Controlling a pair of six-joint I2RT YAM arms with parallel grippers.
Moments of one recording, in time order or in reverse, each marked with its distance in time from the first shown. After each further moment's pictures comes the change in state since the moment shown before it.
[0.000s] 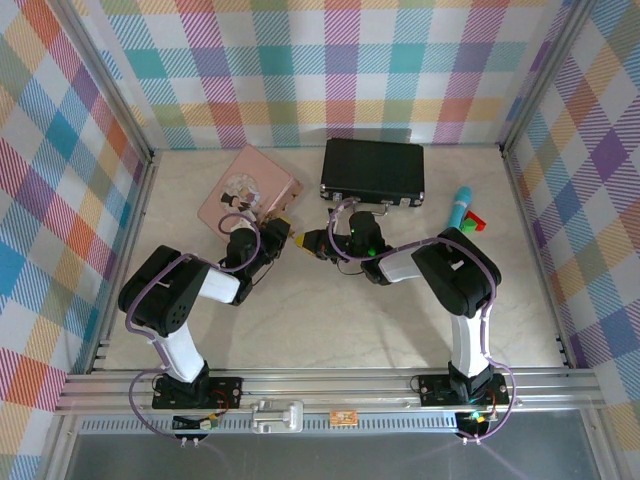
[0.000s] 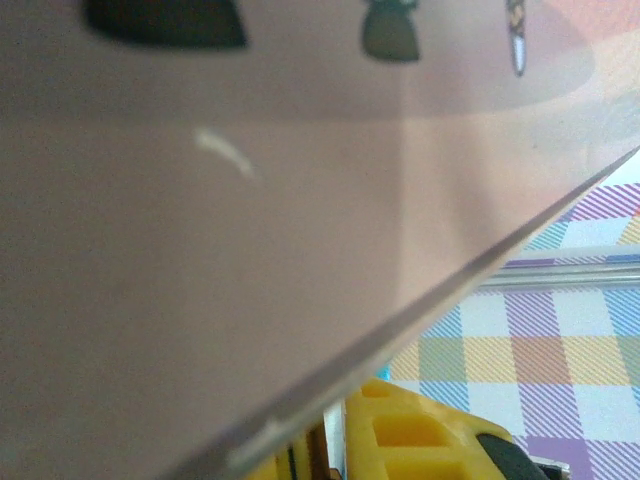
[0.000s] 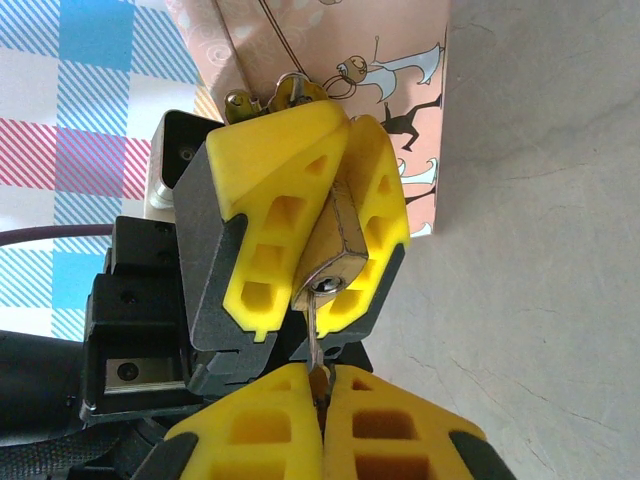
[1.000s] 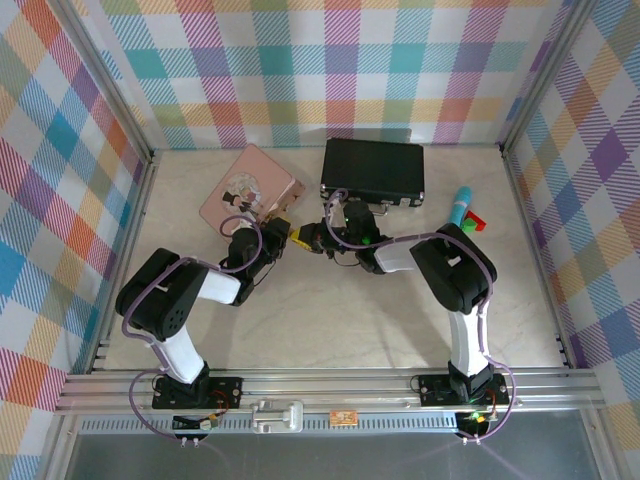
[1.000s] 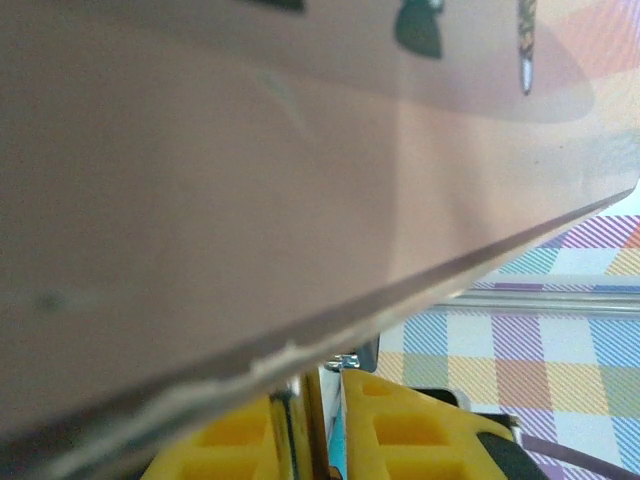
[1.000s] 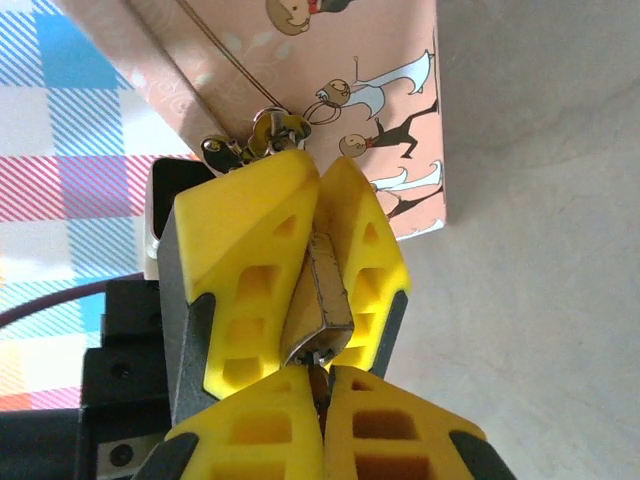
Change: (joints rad) left arm -0.026 -0.035 0.002 -0.046 -0.054 -0.075; right arm -0.023 0.046 0.122 -0.109 -0.074 0.170
